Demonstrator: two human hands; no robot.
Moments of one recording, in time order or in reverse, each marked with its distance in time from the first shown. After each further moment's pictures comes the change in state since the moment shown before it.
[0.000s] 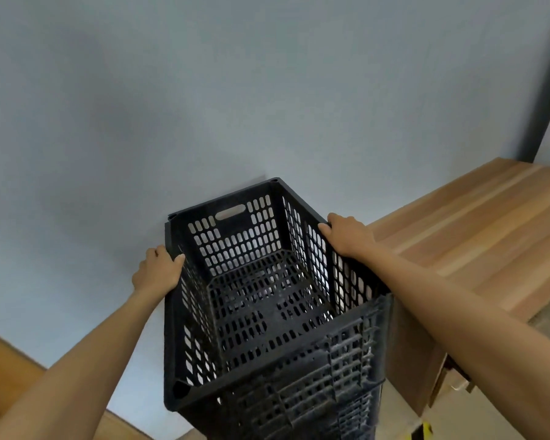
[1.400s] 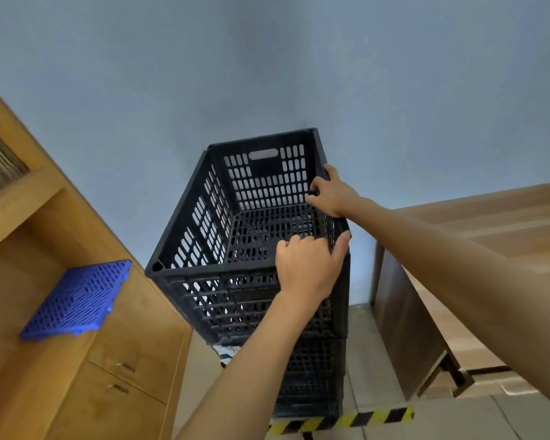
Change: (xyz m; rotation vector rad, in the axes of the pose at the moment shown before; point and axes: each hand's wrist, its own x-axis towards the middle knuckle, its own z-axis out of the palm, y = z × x) left_hand -0.259 0.276 0.045 0.128 0.212 0.189; right_hand 0.008 0.011 -0.004 0.075 -0.260 -0.447
